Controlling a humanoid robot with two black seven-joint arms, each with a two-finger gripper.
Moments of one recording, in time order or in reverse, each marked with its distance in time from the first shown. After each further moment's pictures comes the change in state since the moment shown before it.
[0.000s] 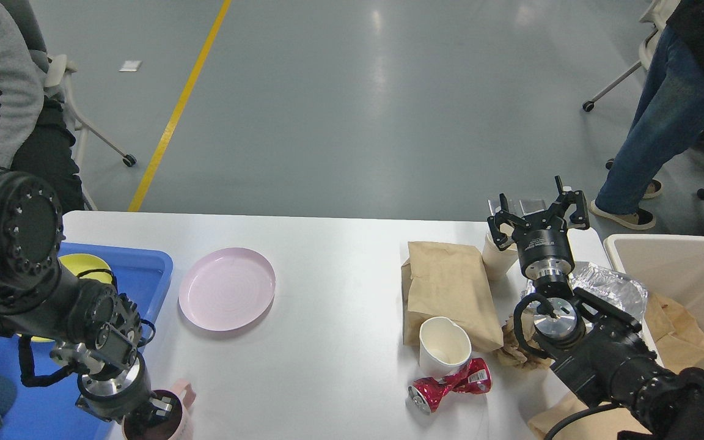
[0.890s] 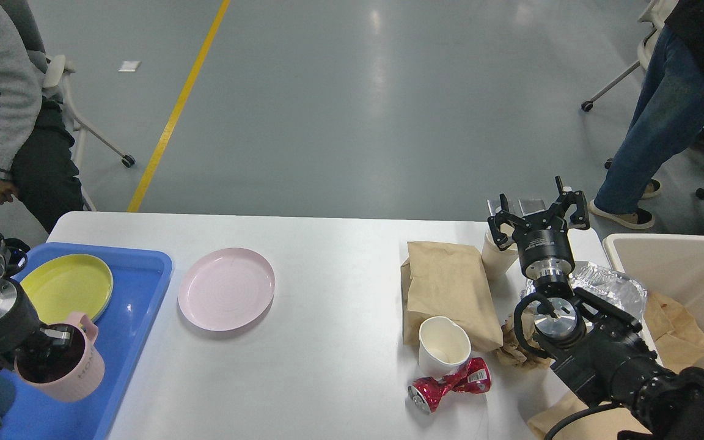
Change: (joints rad) left arm -0.214 0.342 0.139 0.019 0.019 -0.158 -0.042; right arm 0.000 0.000 0.000 -0.001 0.001 0.000 0.000
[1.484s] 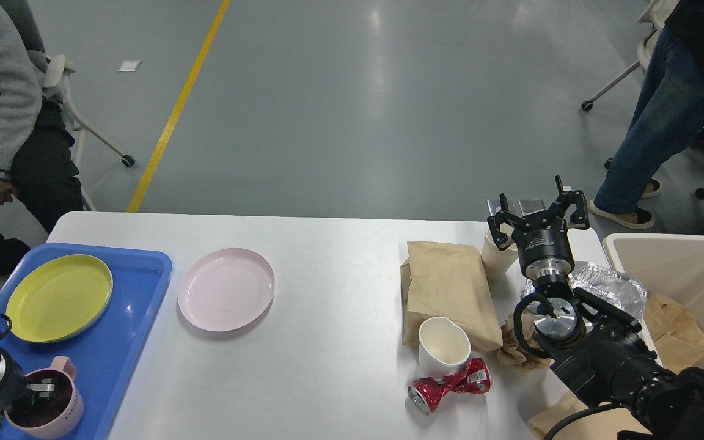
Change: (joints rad) left arm 0.314 0.043 -0.060 0.118 -0.002 0.280 0.017; right arm 0.000 0.000 0.000 0.001 -0.001 0.000 0.000
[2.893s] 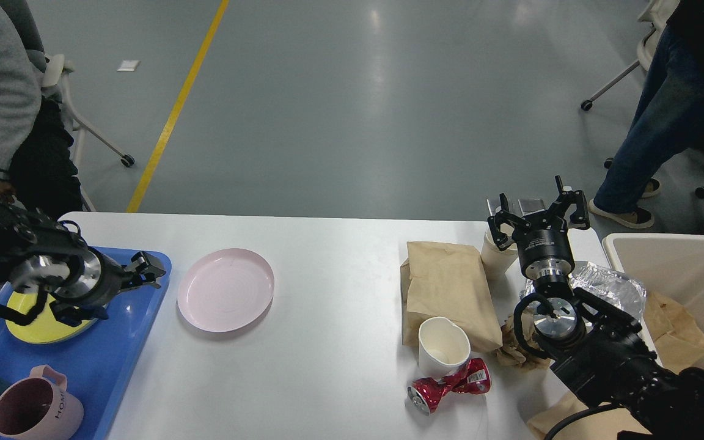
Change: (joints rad) left arm -0.116 -0.042 -0.353 0.113 -0.388 -0.005 0.149; right arm 0.000 0.000 0.000 0.000 0.000 0.000 0.000
